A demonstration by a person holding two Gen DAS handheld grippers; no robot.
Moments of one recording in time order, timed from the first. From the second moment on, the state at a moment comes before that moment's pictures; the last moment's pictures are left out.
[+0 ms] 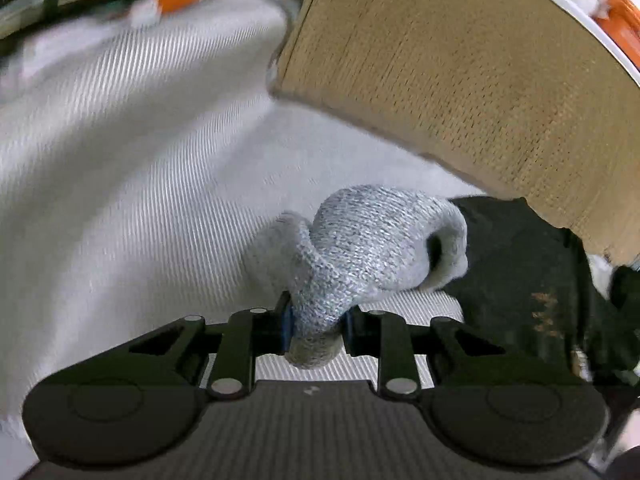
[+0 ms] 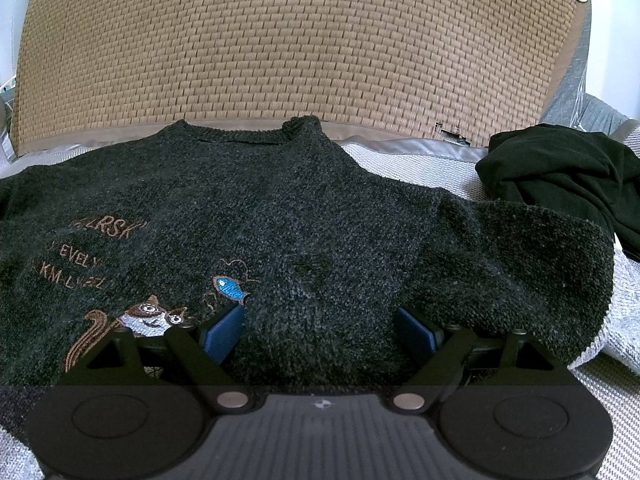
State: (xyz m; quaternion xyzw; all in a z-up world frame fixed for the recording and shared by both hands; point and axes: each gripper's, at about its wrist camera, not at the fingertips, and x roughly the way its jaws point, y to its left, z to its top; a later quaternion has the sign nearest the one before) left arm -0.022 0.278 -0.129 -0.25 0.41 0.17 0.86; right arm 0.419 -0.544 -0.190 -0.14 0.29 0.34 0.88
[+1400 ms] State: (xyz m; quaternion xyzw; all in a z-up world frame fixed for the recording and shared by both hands) left arm 0.001 0.290 -0.188 -0.10 0.56 0.10 0.81; right arm 0.419 -0.544 -0.193 -0.14 0.29 0.34 0.88
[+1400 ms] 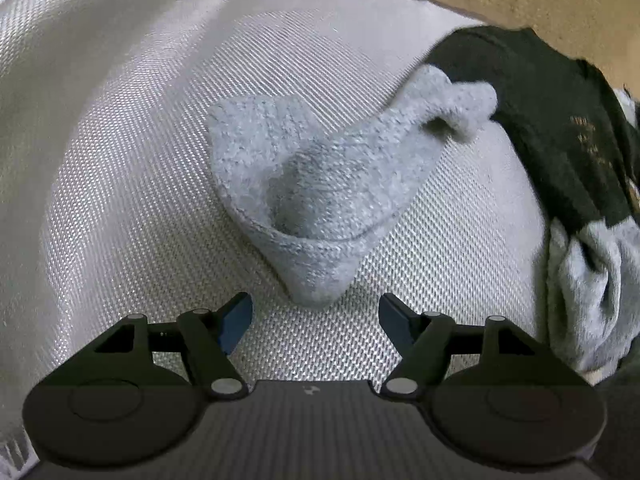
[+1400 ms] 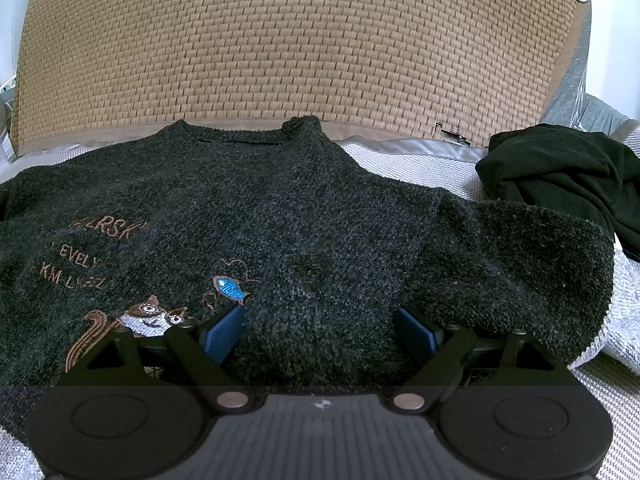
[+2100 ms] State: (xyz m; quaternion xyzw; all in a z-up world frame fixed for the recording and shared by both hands) left arm 0.058 0.255 -0.207 0.10 0.61 0.05 0.78; right arm 0.419 -0.543 -0.192 -0.14 0.29 0.34 0.88
